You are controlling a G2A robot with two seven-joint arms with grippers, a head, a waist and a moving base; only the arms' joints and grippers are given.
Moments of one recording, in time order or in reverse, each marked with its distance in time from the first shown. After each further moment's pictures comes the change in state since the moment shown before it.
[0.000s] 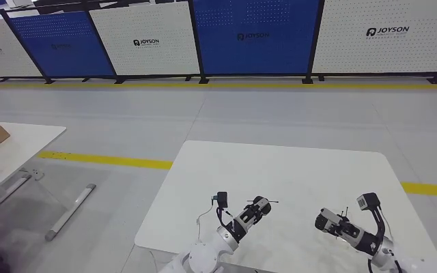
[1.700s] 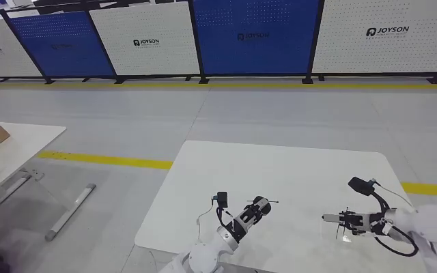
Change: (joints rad) left arm 0.000 0.000 0.000 0.000 0.000 0.000 0.000; right arm 0.316 0.072 -0.049 -0.029 -0.621 0.434 0.495
